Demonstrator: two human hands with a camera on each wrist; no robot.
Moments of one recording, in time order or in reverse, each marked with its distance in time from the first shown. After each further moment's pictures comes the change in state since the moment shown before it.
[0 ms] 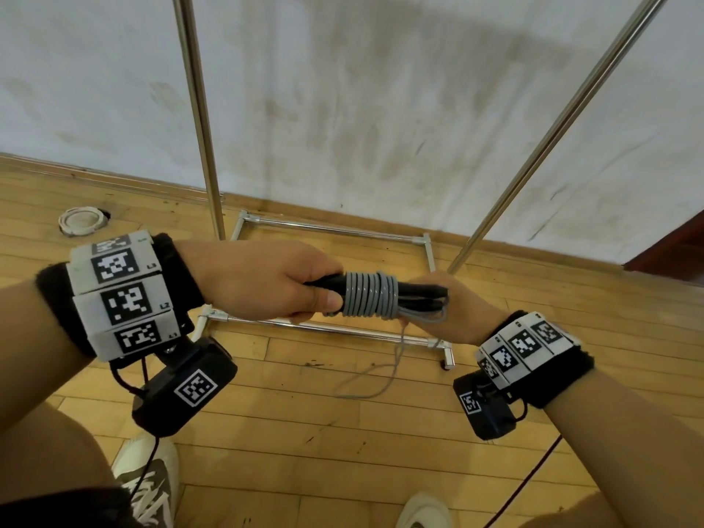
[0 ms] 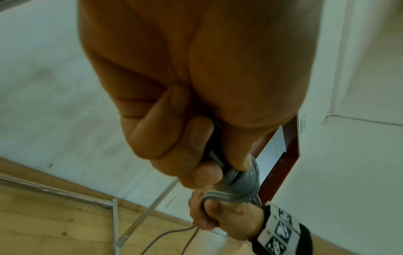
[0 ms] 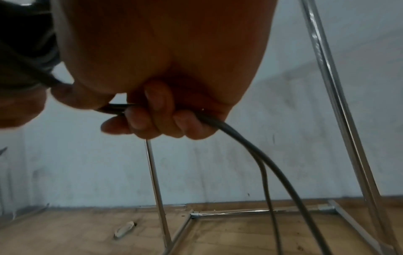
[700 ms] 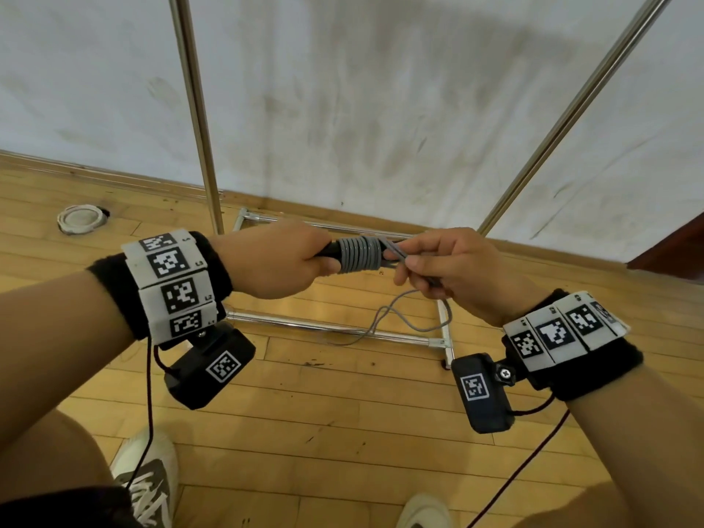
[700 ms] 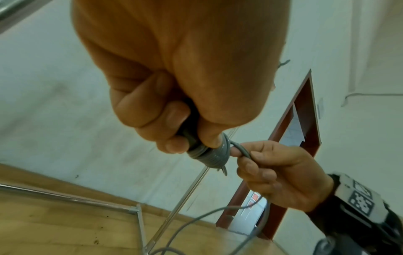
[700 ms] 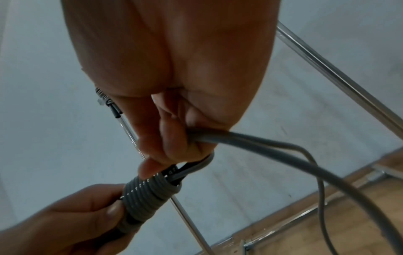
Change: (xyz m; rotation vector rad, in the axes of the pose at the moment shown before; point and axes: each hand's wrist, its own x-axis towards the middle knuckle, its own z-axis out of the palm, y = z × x) left_hand 0.033 -0.023 0.000 0.291 0.247 -0.173; right_hand 0.005 -0.025 -0.027 0.543 0.188 0.102
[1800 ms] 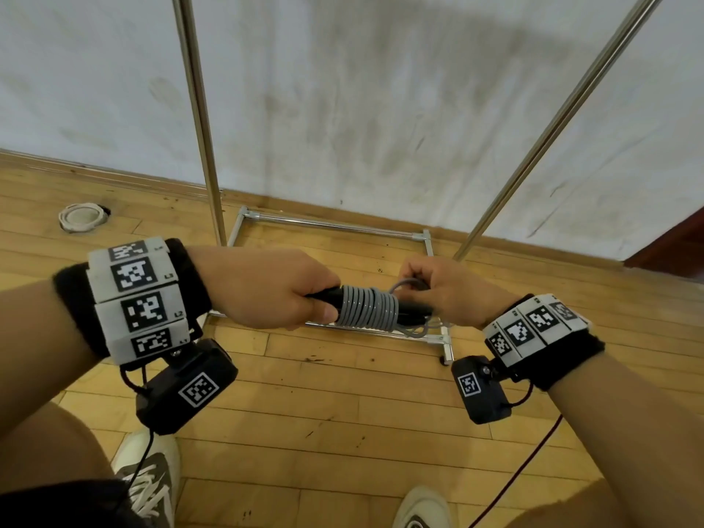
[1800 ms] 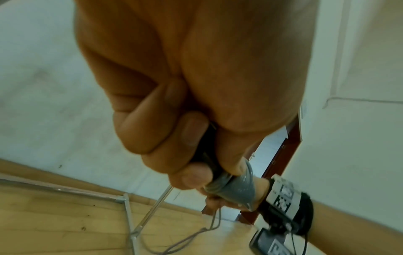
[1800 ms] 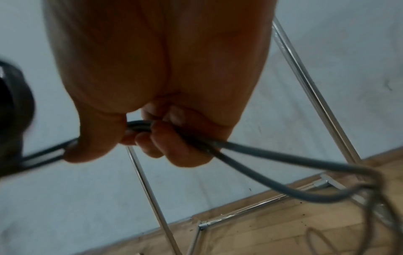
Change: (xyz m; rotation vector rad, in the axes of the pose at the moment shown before) left_hand -0.033 0.015 0.000 -0.107 -0.295 0.148; right_hand -0.004 0.026 0.002 -0.549 -0.117 0.074
